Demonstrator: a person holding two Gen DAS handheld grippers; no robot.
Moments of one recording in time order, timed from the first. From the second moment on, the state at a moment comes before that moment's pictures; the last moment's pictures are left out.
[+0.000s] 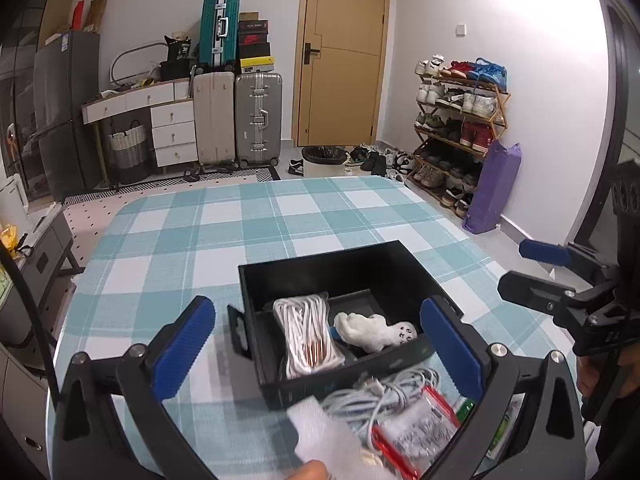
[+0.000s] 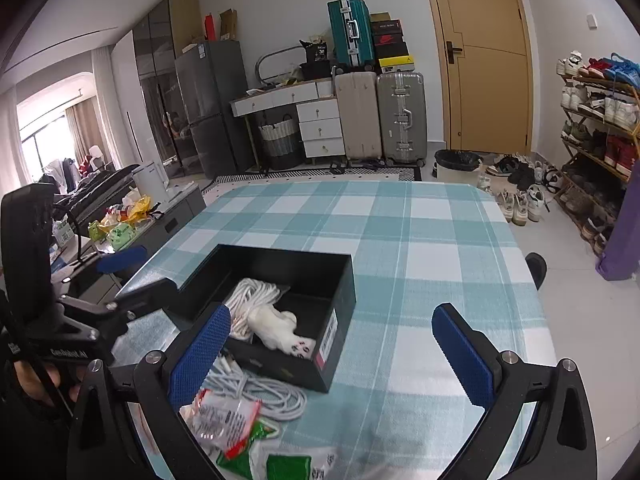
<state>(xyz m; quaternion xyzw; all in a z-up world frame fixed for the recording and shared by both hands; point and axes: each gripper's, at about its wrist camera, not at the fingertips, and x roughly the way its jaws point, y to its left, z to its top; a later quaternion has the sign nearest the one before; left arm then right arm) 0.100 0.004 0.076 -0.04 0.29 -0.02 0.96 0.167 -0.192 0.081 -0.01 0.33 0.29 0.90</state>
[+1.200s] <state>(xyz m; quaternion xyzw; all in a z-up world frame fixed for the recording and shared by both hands) 0.041 0.009 0.023 -0.05 0.31 0.00 0.95 0.112 -0.198 0.009 -0.13 0.40 0.29 0.86</state>
